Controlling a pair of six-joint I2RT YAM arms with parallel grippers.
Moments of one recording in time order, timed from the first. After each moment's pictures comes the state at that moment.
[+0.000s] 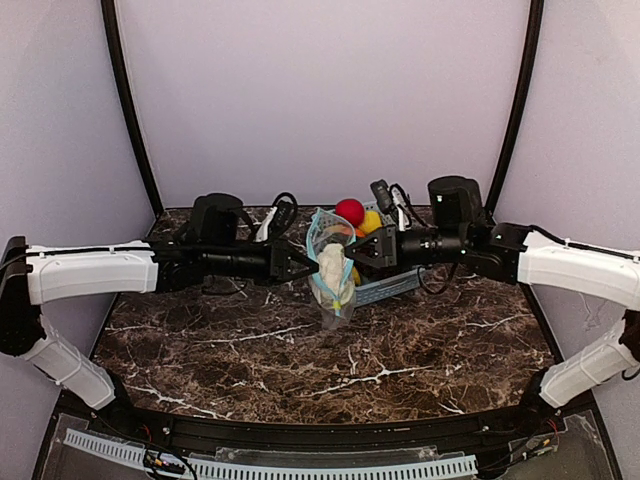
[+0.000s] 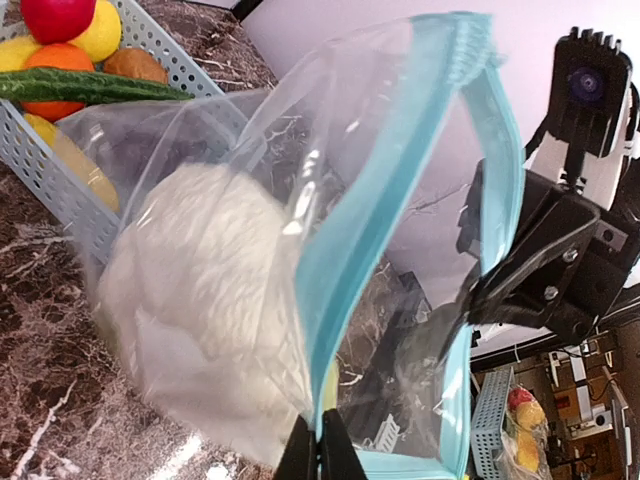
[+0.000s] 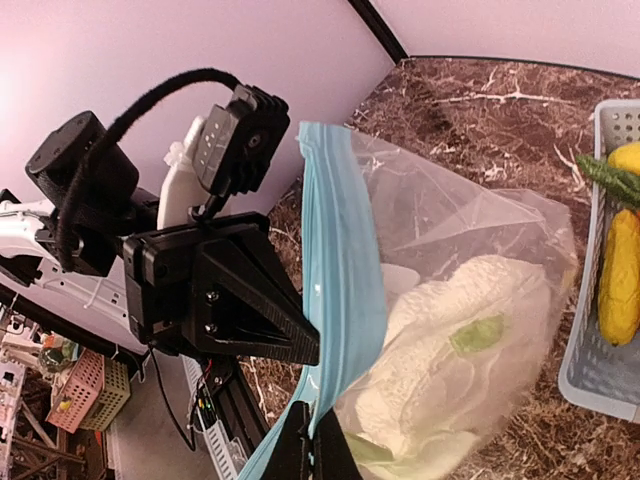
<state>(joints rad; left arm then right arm) -0.81 1.46 1.00 0.05 0.46 -0.73 0.82 1.35 1.03 -0.07 -0.43 0.57</state>
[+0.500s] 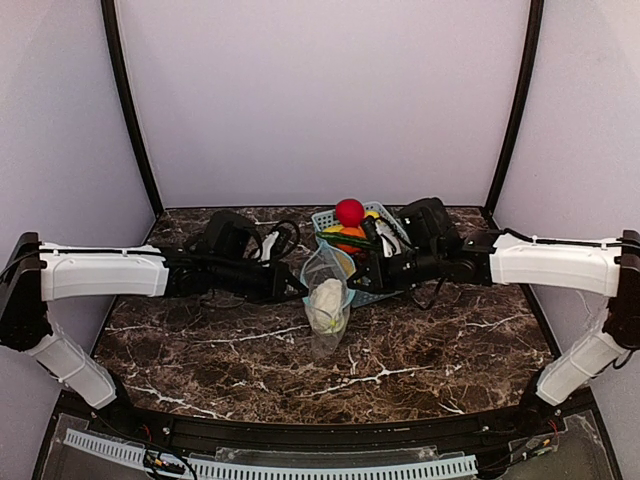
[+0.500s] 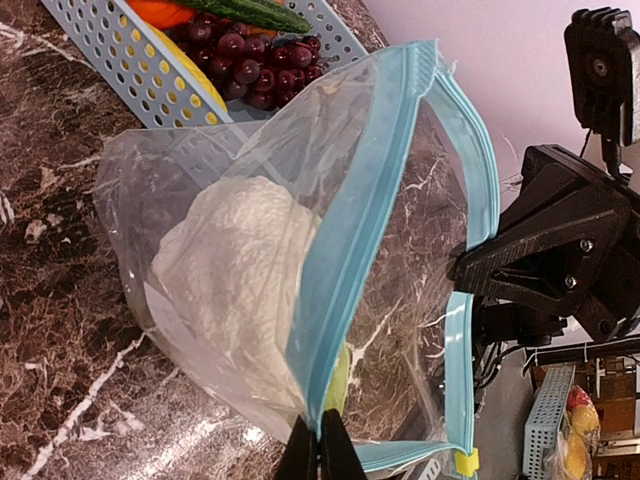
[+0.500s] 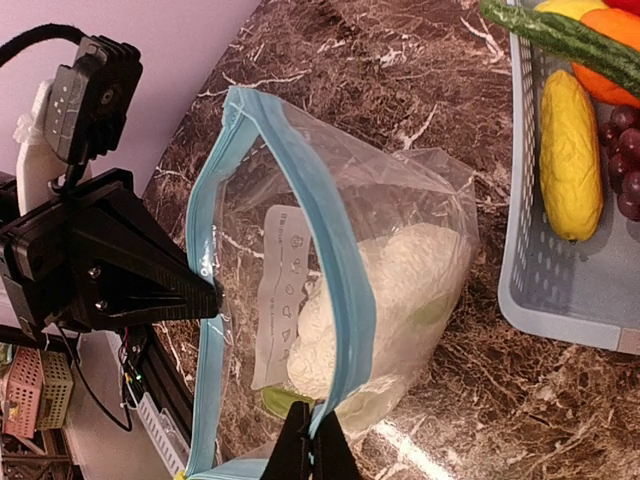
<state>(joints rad) -0.81 1.50 0.97 -0.11 0.35 -0.68 0.82 1.48 1.04 -0.22 -0.33 0.56</state>
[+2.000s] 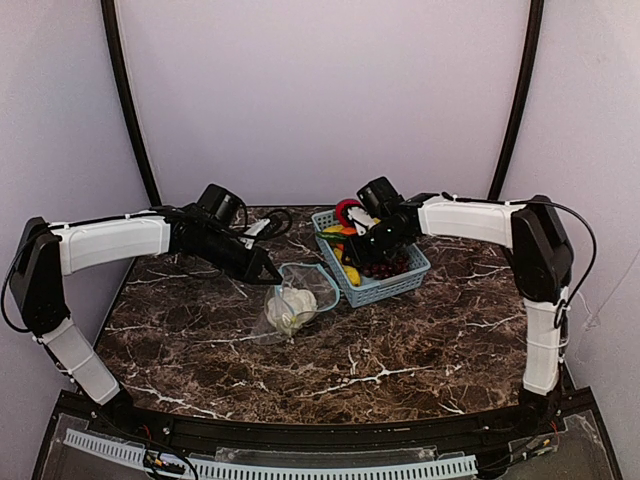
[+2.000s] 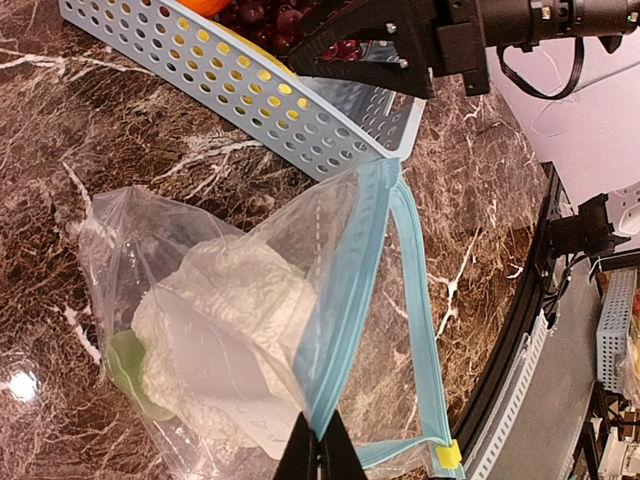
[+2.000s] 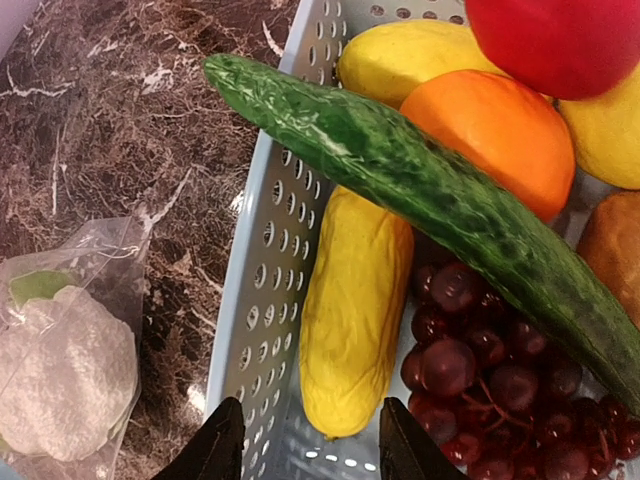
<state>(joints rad) -0.57 1.62 1.20 -0.51 0.55 -0.17 0.67 2.02 1.61 -0.54 -0.12 0.19</state>
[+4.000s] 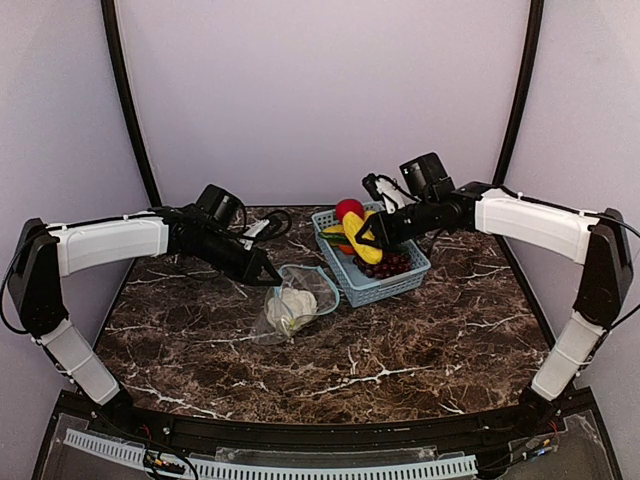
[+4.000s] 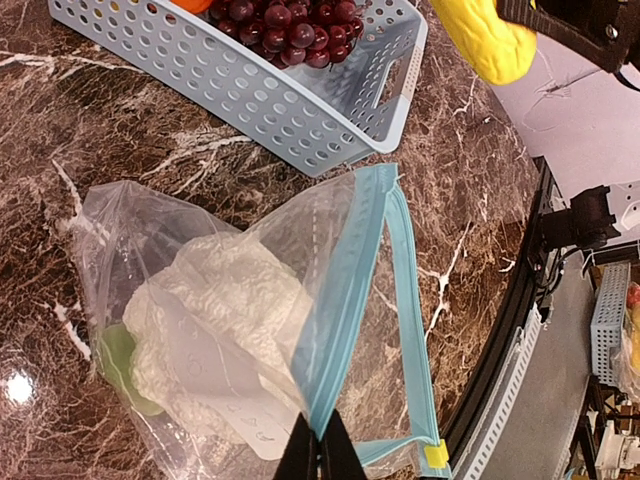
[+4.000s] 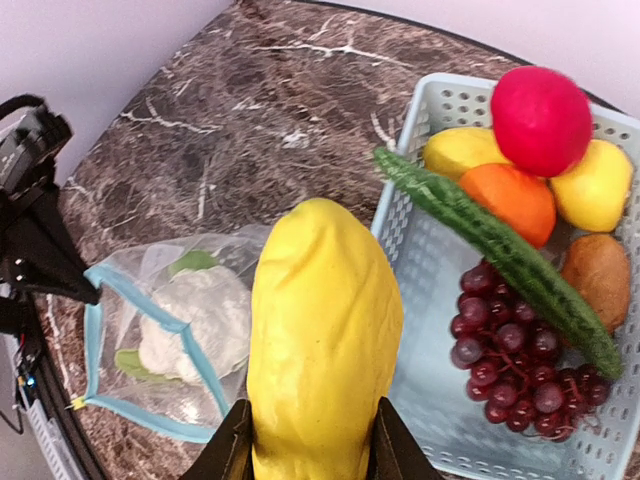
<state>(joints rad) -0.57 1.61 1.19 -0.52 0.56 -0.16 0.63 1.68 1.41 -0.45 -0.27 0.15</state>
